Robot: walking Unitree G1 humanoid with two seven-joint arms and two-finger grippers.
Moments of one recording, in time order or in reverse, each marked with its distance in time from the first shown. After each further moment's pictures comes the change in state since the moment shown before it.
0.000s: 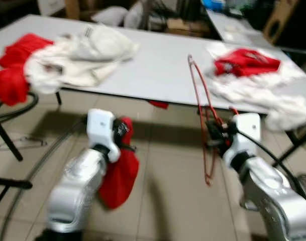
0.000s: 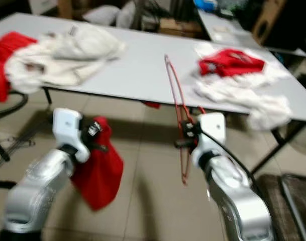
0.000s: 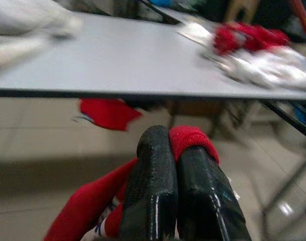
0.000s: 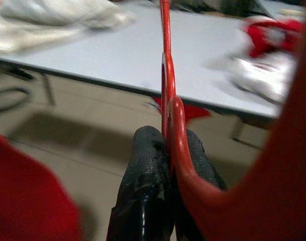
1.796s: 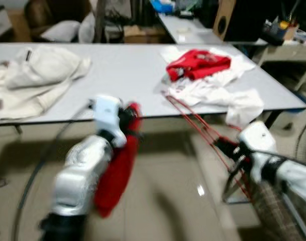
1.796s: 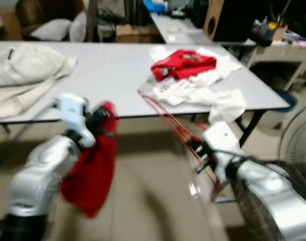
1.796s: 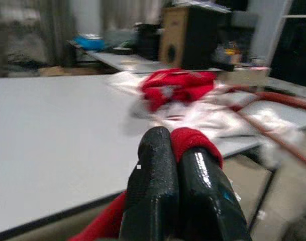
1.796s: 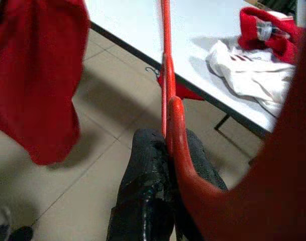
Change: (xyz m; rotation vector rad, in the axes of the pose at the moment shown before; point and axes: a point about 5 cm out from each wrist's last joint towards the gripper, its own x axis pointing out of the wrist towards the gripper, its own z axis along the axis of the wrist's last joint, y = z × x) left arm 0.012 0.016 0.032 0.023 -0.136 0.001; right arm -0.030 -0.019 0.012 -0.373 0.143 0.408
